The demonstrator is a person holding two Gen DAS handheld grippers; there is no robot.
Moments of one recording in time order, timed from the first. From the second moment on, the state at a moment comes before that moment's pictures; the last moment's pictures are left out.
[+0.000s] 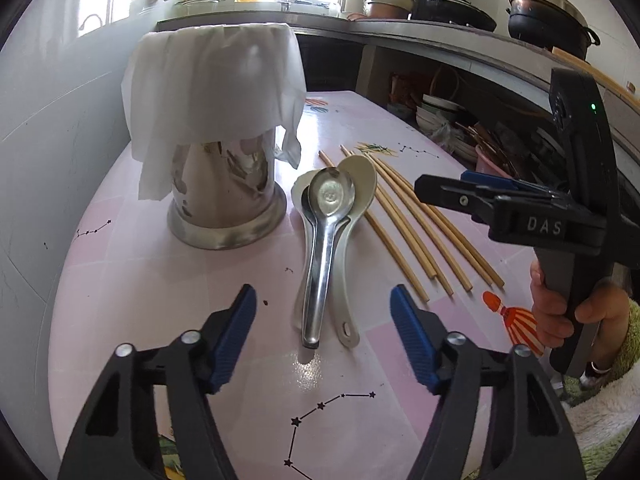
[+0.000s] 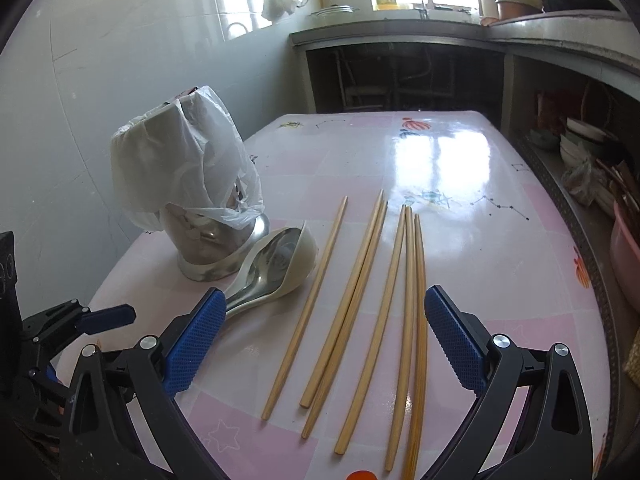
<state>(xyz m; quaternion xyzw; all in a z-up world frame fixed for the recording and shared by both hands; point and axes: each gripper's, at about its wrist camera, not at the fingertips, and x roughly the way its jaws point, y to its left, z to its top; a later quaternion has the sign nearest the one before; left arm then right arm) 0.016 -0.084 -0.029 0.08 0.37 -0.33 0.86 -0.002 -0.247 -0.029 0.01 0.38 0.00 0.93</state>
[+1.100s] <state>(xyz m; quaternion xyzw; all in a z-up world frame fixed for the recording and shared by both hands) 0.000 -0.091 -0.012 0.10 0.37 -0.31 0.87 -0.011 -0.250 -0.013 0.02 0.36 0.02 0.93</state>
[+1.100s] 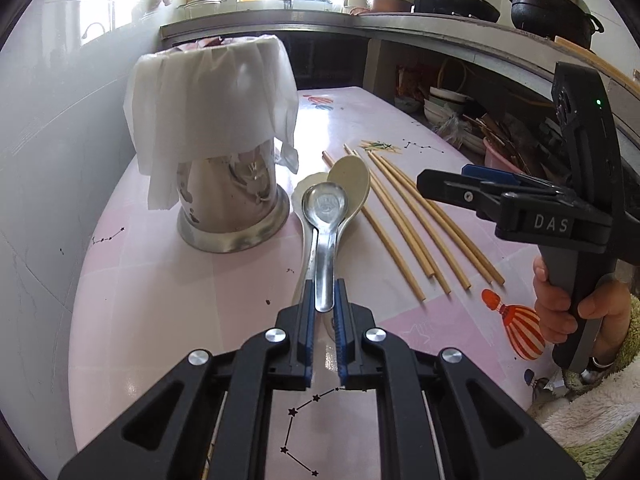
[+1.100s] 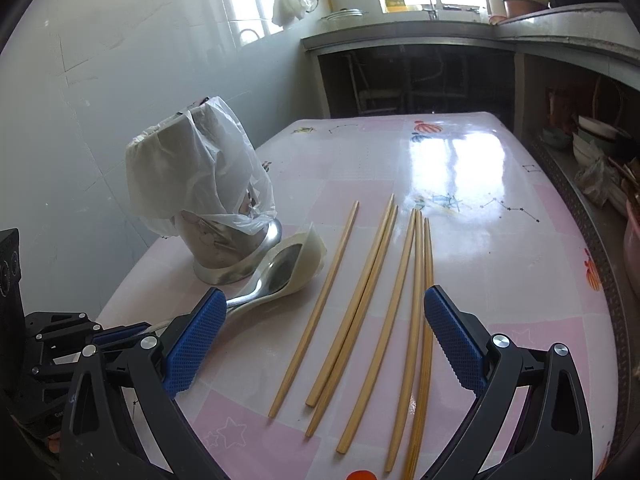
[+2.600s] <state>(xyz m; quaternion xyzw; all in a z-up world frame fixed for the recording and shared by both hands) -0.025 -0.067 -0.018 0.05 0.40 -0.39 0.83 -0.001 -0.222 -0.032 0.07 0.47 0.09 0.88</state>
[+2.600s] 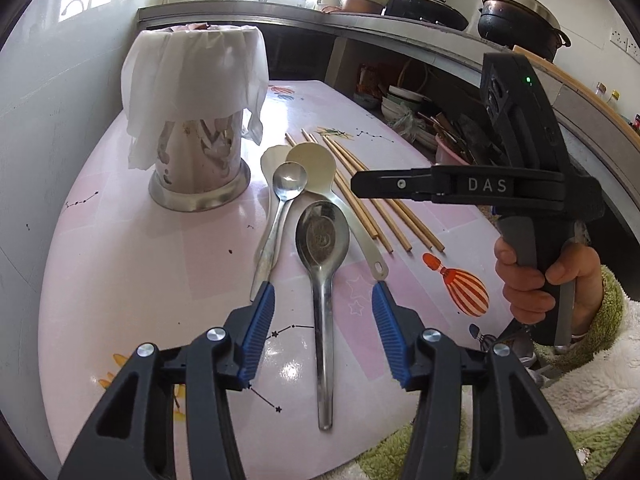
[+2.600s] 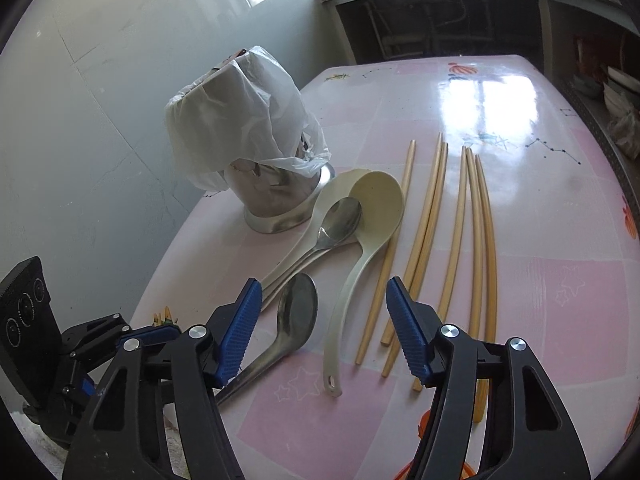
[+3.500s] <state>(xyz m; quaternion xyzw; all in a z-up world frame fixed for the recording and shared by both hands) -0.010 -0.079 -0.047 0.07 0.41 -0.38 0.83 0.051 -0.206 -0.070 0.03 0.55 0.15 0.82</state>
